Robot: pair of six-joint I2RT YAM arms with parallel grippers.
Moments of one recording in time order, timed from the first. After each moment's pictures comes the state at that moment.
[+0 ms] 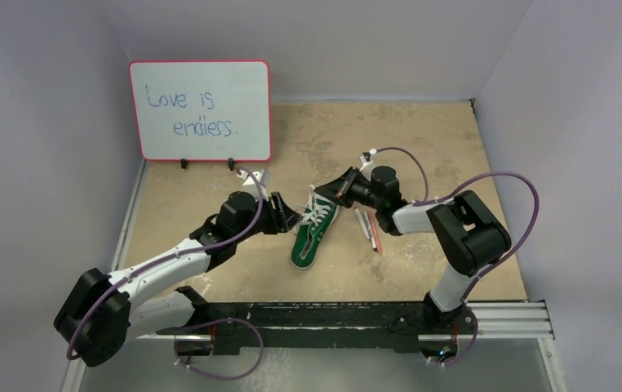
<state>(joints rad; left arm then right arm) -0.67 1.10 0.50 0.15 0.06 -0.71 0.47 1.72 0.65 0.81 -0.46 1.26</state>
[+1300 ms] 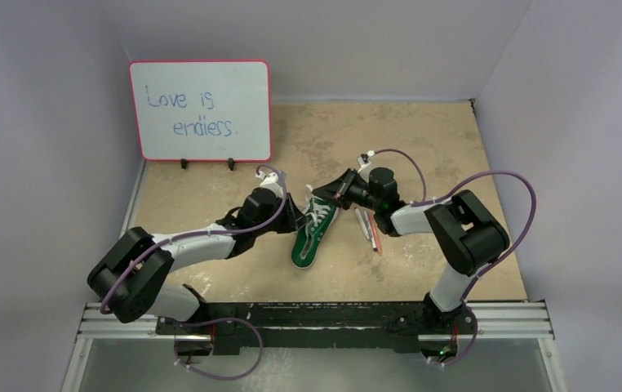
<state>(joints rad) -0.70 1.40 0.55 0.31 0.06 -0.77 0.49 1.73 0.65 0.83 -0.46 1.29</state>
